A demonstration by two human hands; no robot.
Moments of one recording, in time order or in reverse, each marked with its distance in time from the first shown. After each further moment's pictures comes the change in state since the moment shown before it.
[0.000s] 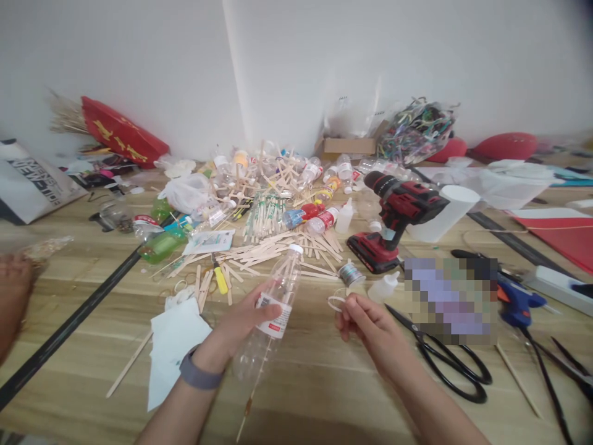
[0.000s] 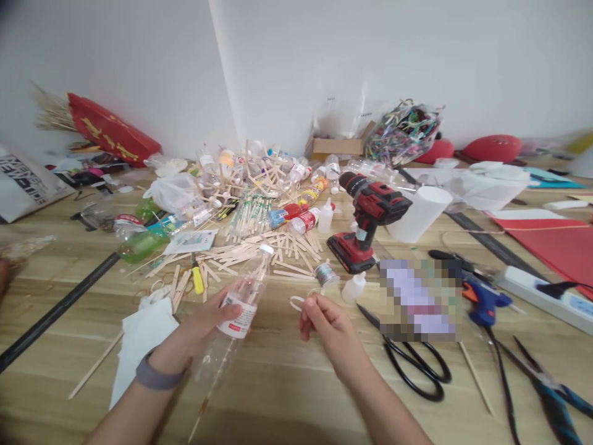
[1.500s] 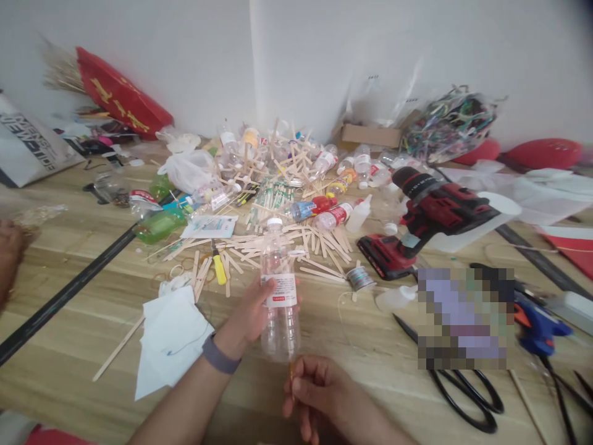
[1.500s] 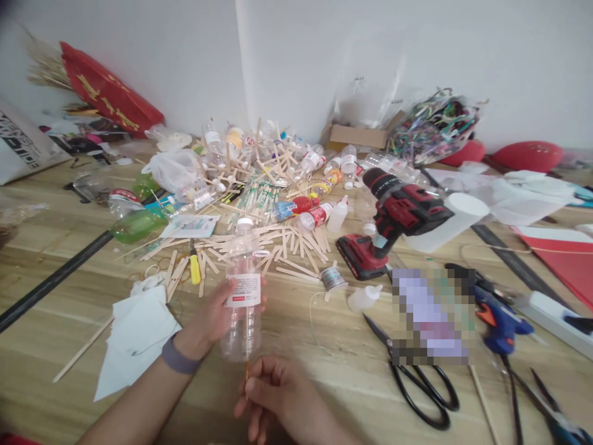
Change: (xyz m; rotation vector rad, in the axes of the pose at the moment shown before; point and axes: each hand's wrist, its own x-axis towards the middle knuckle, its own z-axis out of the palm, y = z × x) left_hand 0.028 -0.011 0.017 -0.380 0.026 0.129; right_hand -0.031 0.052 0.054 0.364 -0.481 0.620
